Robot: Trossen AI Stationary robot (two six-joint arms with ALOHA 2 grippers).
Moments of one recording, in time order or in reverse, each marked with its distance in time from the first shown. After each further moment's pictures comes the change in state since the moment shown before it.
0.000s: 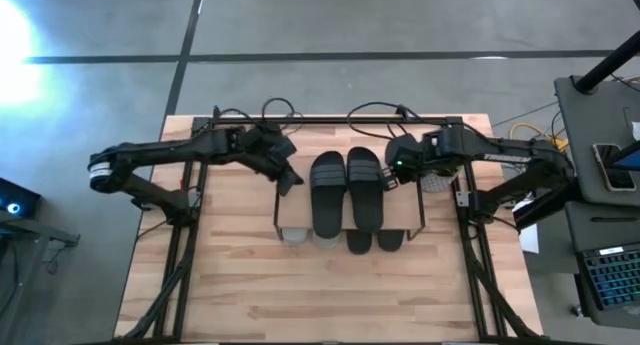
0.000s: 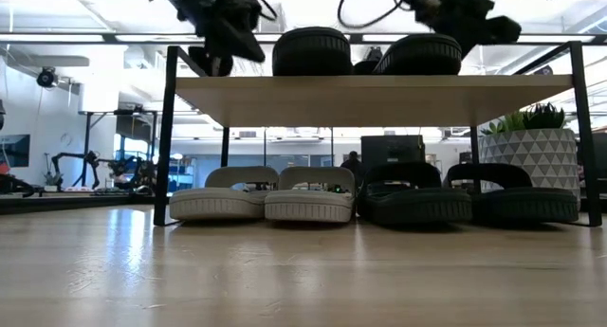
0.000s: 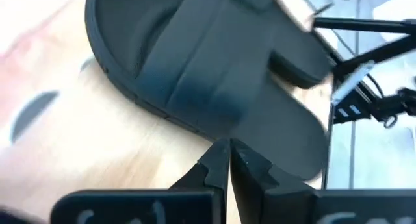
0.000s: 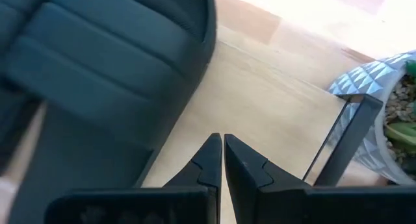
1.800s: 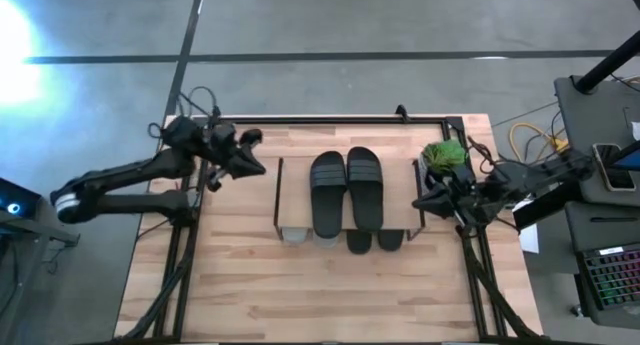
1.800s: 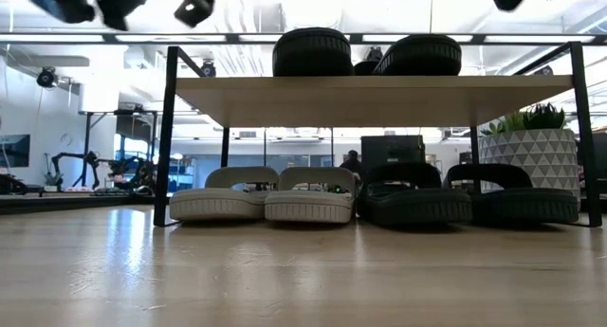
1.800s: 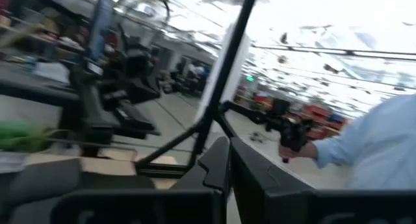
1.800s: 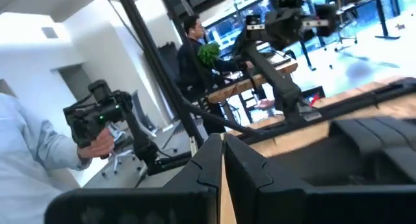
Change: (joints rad) left arm 0.242 -0.438 -0.541 1.198 0.633 -0.083; right arm 0.449 -0.851 -0.842 1.359 -0.034 -0.572
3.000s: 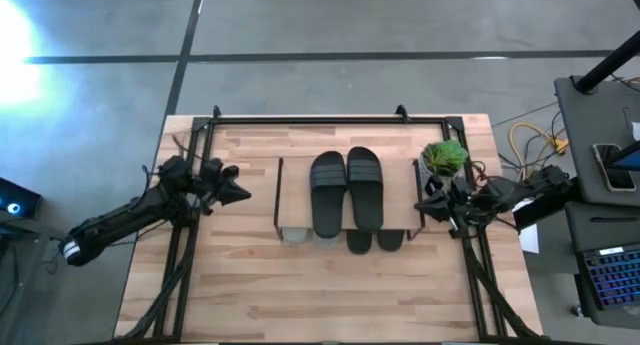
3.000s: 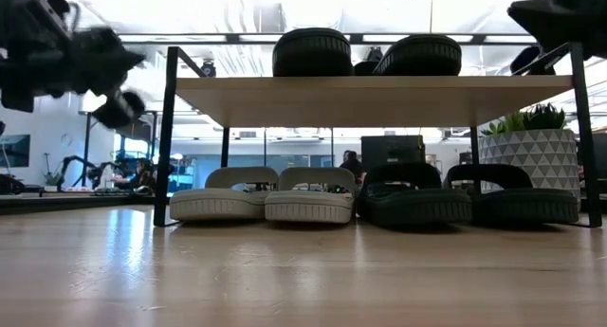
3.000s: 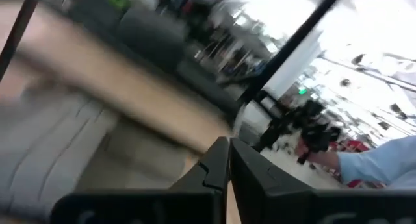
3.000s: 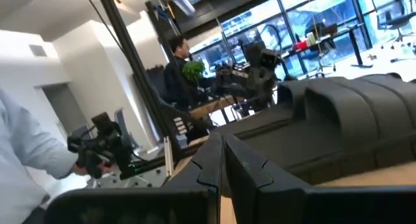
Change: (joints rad) left arm 0.120 -0.600 -0.597 -0.372 -0.110 -0.074; right arm -0.002 -0.487 -0.485 0.091 0.086 -0.059
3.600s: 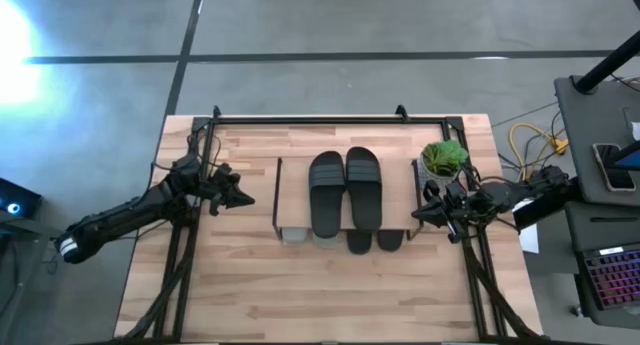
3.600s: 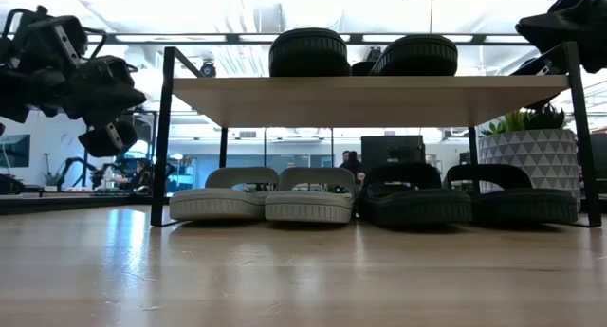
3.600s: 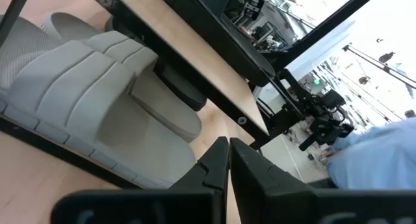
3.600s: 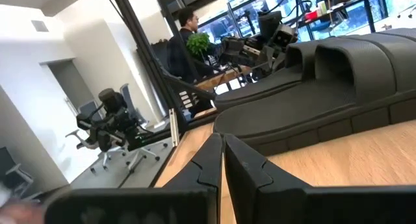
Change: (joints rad) left arm 0.000 0.071 -0.002 -0.175 0.001 0.020; right arm 0.000 -0.002 -0.011 -0.106 -0.057 0.046
